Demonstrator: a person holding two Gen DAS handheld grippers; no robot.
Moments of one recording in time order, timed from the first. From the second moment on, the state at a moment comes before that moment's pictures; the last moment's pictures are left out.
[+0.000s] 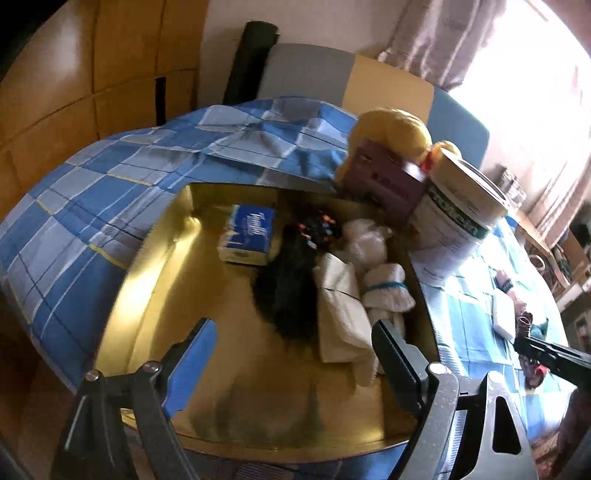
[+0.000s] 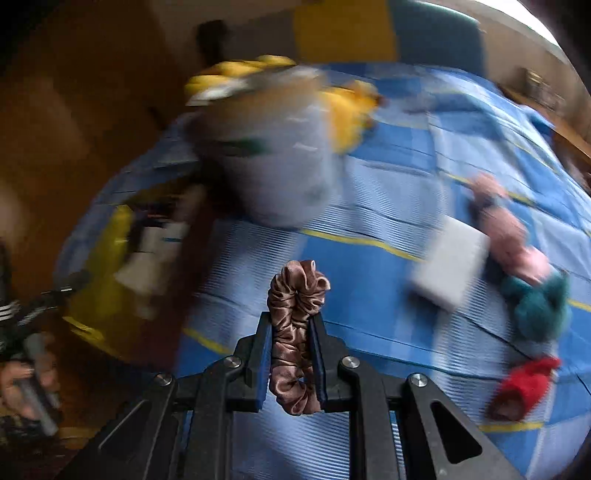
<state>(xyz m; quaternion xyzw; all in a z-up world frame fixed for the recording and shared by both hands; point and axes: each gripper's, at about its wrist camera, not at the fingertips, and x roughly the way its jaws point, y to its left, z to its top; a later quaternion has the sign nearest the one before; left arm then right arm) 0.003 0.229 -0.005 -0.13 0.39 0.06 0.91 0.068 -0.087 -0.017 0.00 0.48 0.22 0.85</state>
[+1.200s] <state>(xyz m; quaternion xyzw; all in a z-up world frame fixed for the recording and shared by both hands) -0.011 0.238 -0.002 -0.11 0.38 0.09 0.91 0.039 0.025 -0.022 -0.04 0.47 0.32 0.82</state>
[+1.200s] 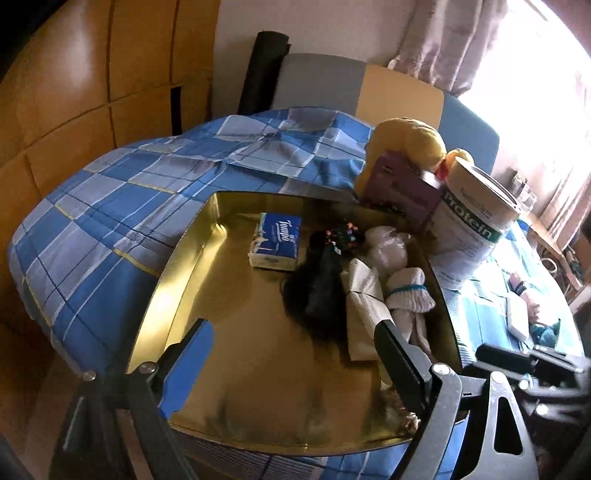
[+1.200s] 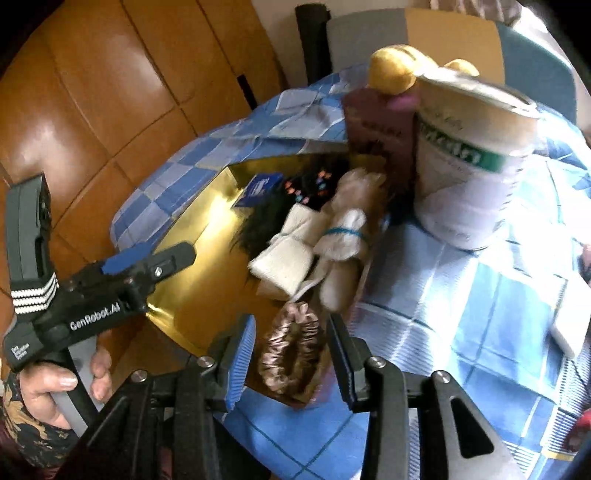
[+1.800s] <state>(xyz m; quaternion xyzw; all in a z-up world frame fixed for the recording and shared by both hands) -0.010 0.178 0.011 -0.05 0.38 0.02 0.92 0.075 -0.104 0.013 -0.03 0.43 0.14 0.89</state>
